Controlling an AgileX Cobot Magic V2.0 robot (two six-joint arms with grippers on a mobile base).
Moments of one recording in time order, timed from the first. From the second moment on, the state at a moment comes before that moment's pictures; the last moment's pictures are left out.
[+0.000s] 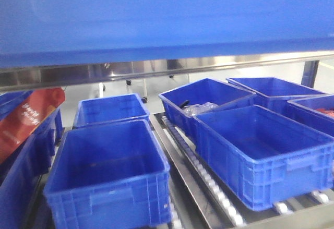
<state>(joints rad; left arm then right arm) -0.85 1.25 -1.56 0.73 1.29 -0.89 0.96 1.19 -1.50 -0.53 1.12 0.78</state>
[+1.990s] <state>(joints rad) -0.85 1.25 -1.56 0.73 1.28 -0.89 0.96 1.19 -1.50 -0.54 1.12 0.78</state>
